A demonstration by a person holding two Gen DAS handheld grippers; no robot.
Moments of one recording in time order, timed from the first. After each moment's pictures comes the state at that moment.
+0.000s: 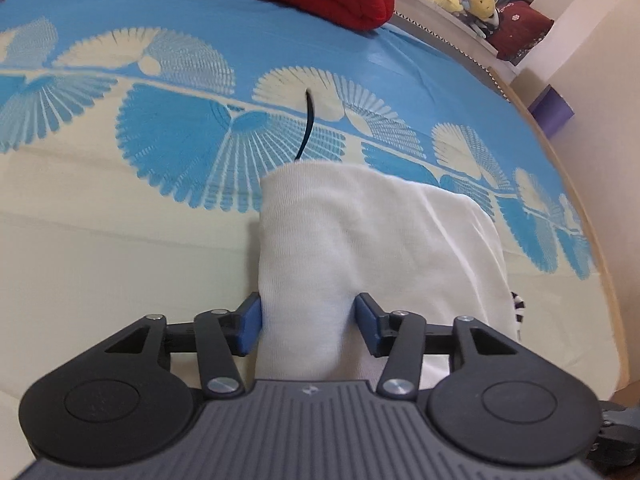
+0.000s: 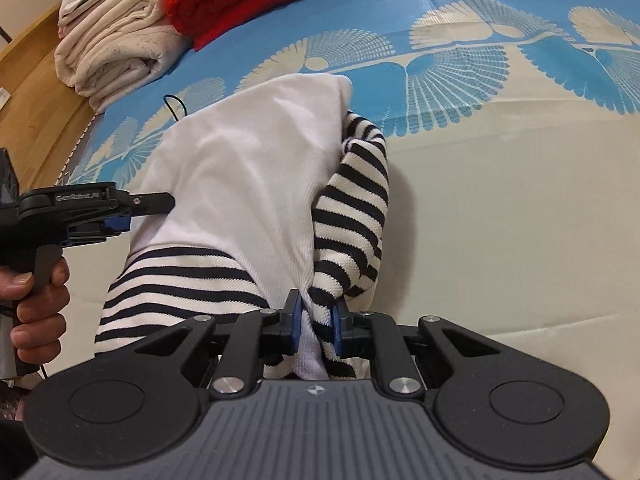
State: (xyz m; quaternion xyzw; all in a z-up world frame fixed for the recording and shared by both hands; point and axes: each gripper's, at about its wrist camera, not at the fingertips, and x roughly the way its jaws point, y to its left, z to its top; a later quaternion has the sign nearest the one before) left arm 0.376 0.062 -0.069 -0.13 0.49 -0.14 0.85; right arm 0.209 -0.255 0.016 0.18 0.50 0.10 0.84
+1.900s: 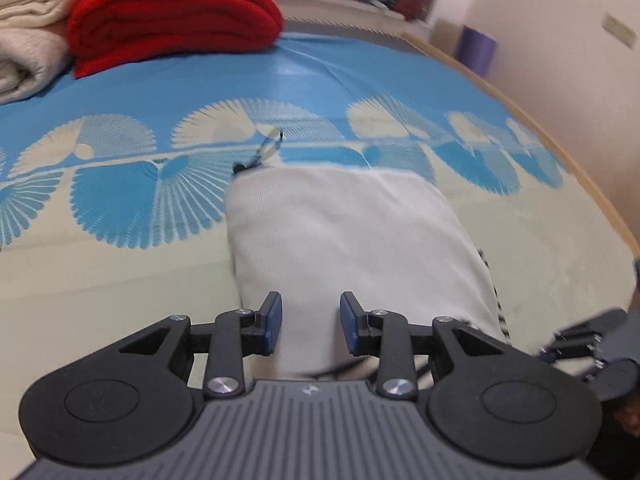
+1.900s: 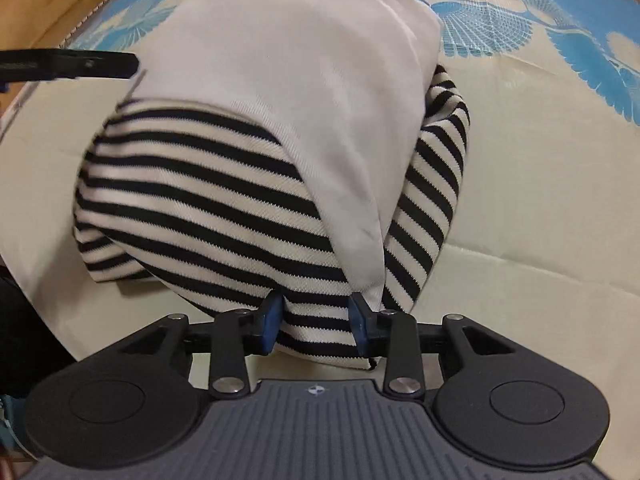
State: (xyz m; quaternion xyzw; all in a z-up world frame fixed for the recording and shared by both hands) left arm 0.313 0.019 -0.034 0.00 0.43 -0.23 0.87; right arm 0.176 -0.257 -0.021 0.03 0.57 0.15 0.81
